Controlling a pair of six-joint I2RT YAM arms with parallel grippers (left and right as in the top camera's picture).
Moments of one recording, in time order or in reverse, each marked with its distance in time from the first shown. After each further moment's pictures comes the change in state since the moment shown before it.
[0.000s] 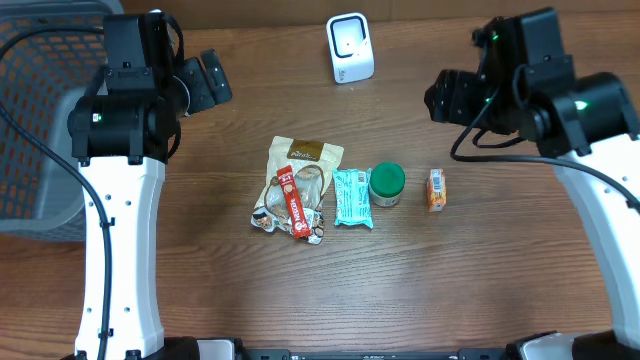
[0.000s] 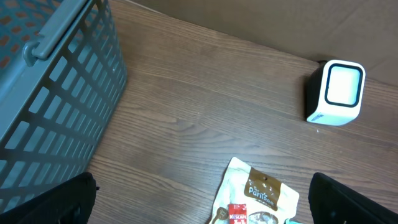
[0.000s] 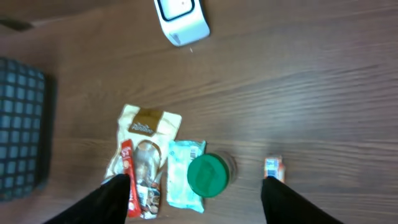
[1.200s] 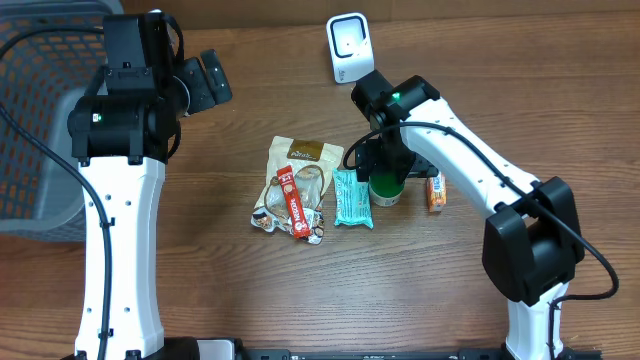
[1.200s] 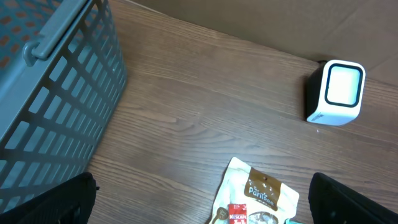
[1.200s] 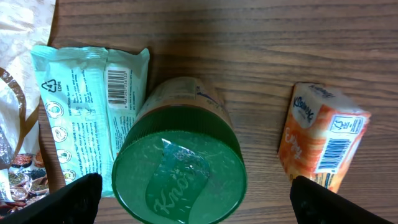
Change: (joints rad) left arm 0.000 0.000 0.000 0.000 0.000 0.000; right arm 0.256 0.508 -0.014 -0.142 0.171 0.069
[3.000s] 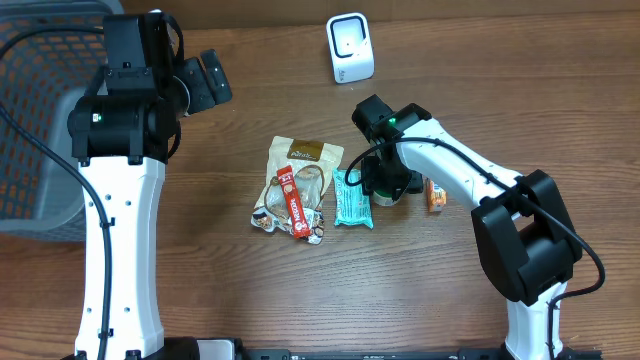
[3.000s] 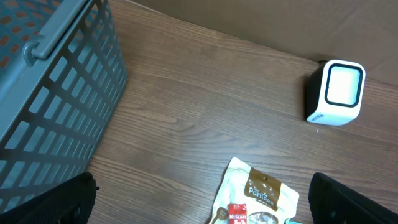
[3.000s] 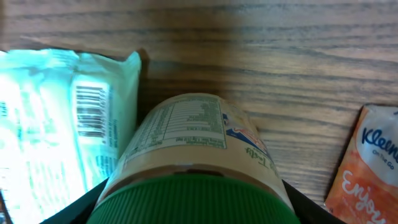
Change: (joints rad) left arm 0.000 0.000 0.000 0.000 0.000 0.000; right arm 0.008 0.003 -0.220 0.258 -0.036 0.010
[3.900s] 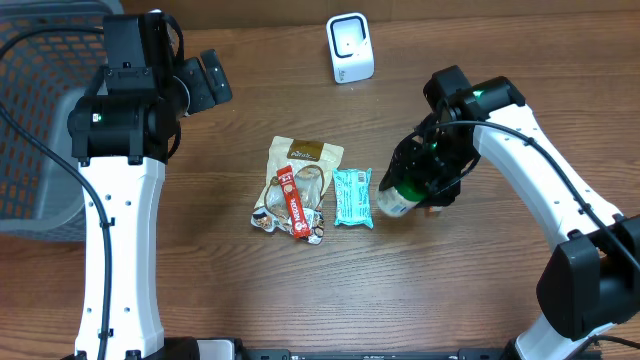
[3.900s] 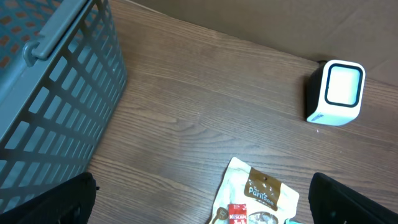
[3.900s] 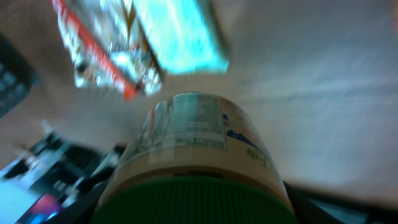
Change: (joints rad) left arm 0.000 0.000 0.000 0.000 0.000 0.000; right arm -0.207 -0.253 -0.006 -0.336 -0.585 0.056
